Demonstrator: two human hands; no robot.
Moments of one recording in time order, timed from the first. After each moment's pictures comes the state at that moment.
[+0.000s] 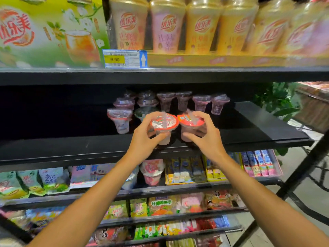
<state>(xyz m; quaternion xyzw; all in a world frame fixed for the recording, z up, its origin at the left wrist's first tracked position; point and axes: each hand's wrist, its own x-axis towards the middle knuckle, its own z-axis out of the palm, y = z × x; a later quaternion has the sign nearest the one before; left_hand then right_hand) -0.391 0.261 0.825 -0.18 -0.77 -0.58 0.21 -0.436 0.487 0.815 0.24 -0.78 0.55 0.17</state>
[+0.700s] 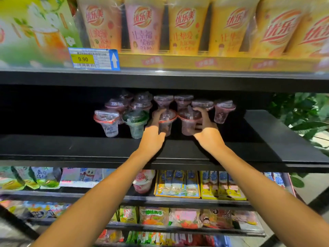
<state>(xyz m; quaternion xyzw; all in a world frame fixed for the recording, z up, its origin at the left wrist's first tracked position) -0.497 0.315 0.800 0.00 -0.89 -0.40 0.22 -0.570 0.517 0.804 0.20 -0.87 0.44 0.12</state>
